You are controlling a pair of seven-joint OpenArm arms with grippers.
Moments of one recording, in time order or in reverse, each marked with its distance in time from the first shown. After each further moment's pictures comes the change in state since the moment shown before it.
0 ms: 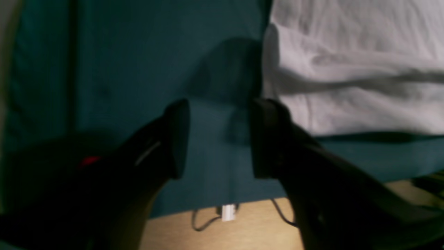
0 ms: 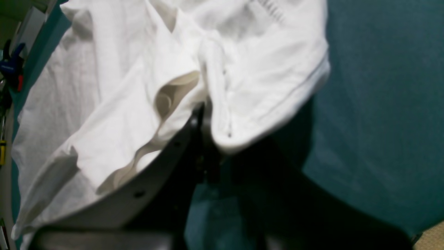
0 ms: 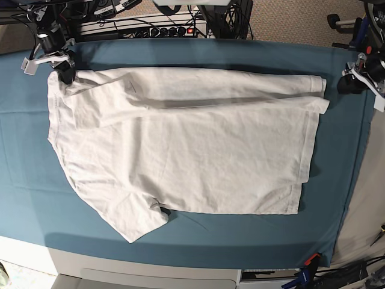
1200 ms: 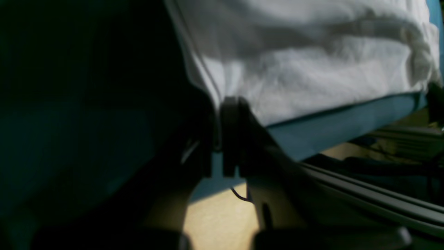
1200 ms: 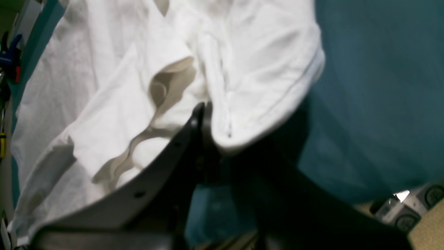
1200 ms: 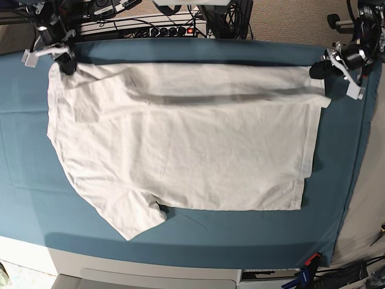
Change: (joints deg) left arm 1.4 2.4 8.9 -4.4 -8.7 -5.2 1.4; right arm -4.5 0.5 0.0 0.0 2.8 0.0 -1.1
